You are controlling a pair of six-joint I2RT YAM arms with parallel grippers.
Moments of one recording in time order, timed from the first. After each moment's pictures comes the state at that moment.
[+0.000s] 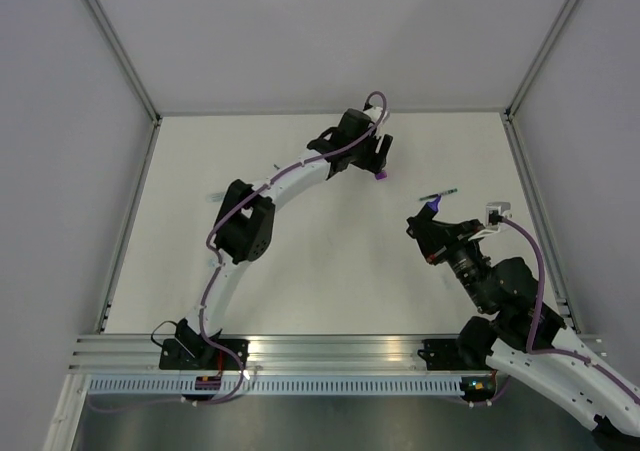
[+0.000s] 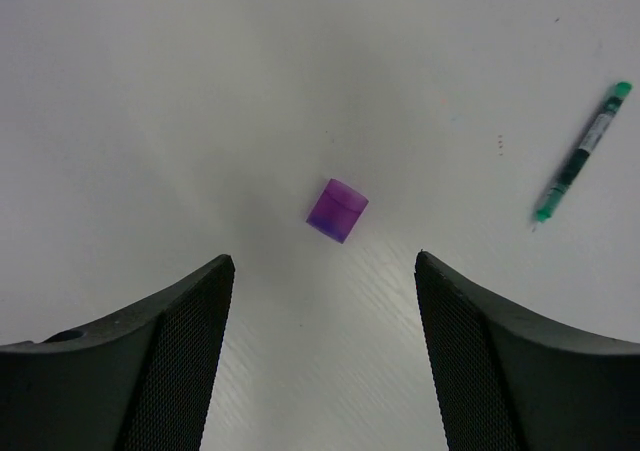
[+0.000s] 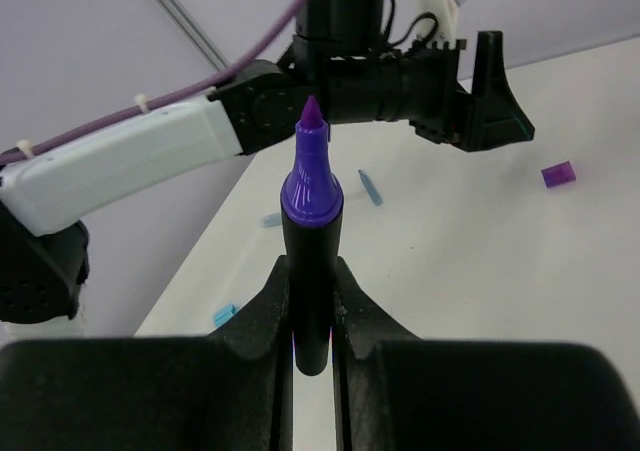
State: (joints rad) left arm -0.68 2.30 2.03 -0.30 0.05 -0.11; right arm 0.86 0.33 0.52 -0.08 0.39 0.55
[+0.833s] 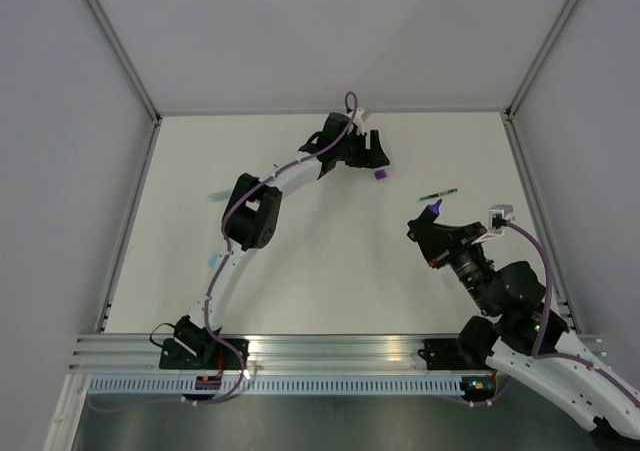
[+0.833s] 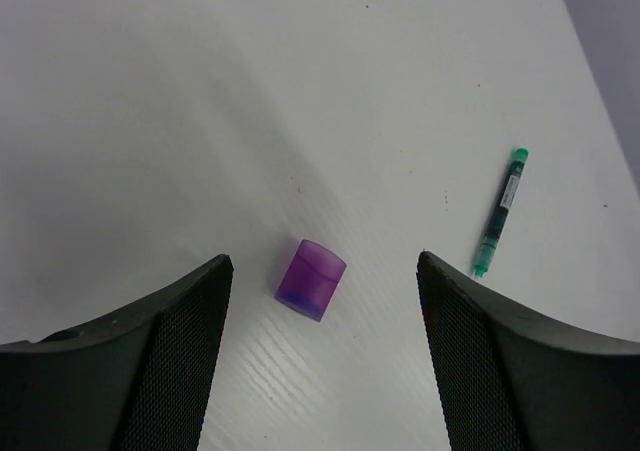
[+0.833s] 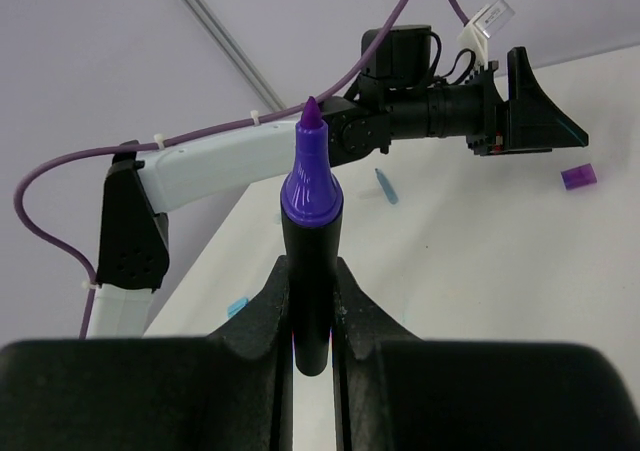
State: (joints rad) left arm -0.58 2.56 2.13 -0.07 0.39 -0.39; right arm 0.86 0.29 0.51 -0.09 0.35 0.55
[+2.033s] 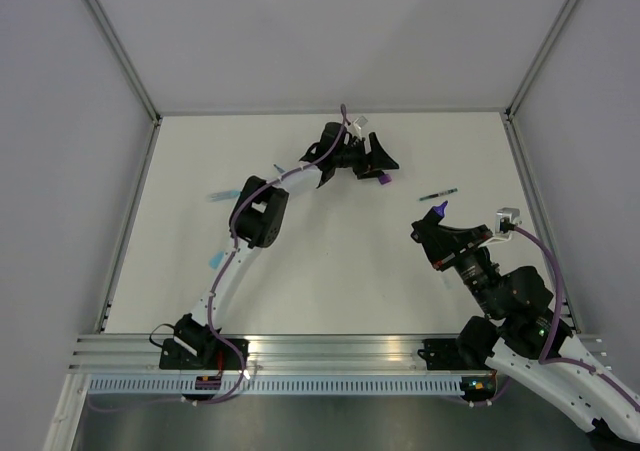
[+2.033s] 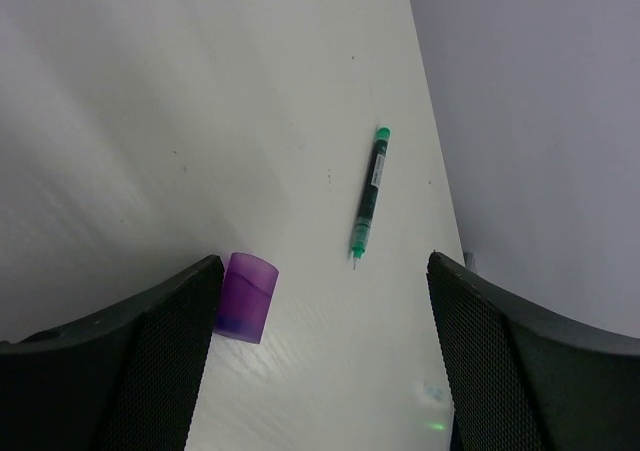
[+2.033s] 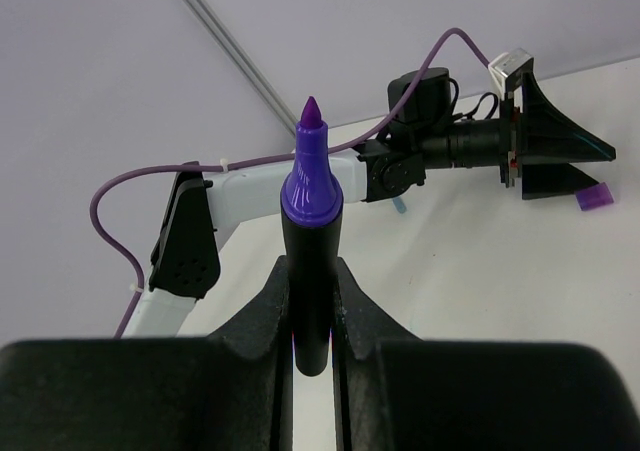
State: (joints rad) left arm -0.55 2.72 2.17 0.21 0.73 -0.88; right arm 0.86 0.23 0.50 -0.09 0.35 0.55
